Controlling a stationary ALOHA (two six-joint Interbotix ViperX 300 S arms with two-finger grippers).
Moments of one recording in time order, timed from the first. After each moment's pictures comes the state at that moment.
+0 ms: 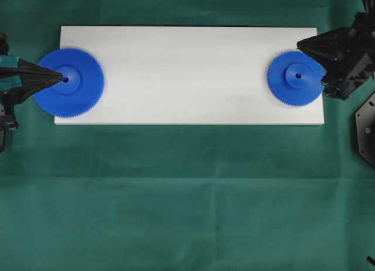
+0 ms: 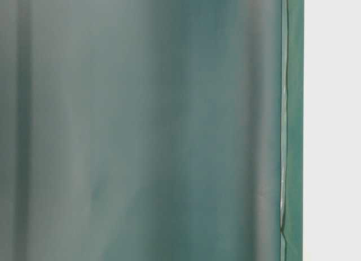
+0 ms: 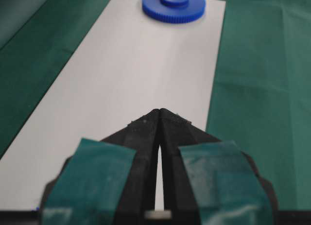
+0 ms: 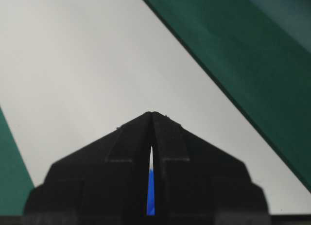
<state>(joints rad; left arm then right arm) 0.20 -1.04 1.34 -0.02 -0.17 -0.03 -0.40 -0.84 1.19 -0.50 0.16 0.80</state>
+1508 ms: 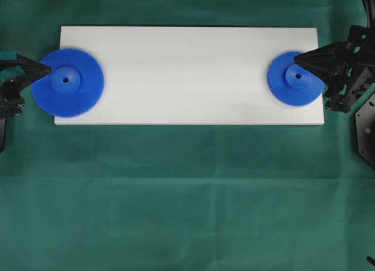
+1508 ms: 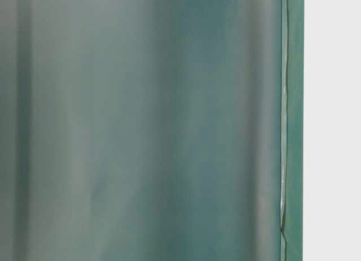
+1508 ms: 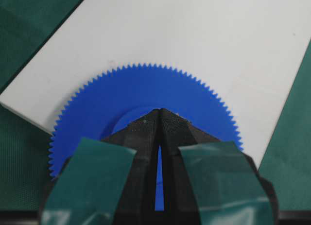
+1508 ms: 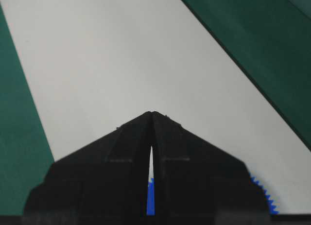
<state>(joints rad) 0.44 -1.04 1.40 -0.02 0.09 -0.09 -0.39 -0.83 1.26 -0.50 0.01 0.80</state>
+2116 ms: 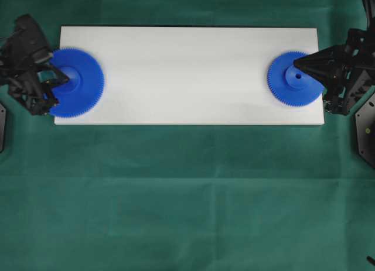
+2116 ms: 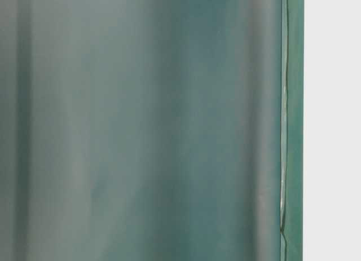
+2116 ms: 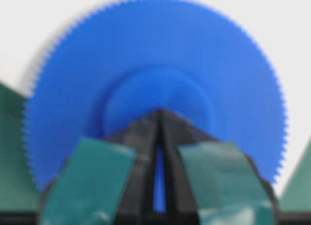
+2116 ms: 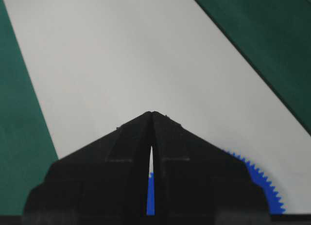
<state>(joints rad) 0.44 -0.47 1.23 -0.02 0.13 -0.06 -0.37 -0.82 1.28 -0.50 0.01 0.81</state>
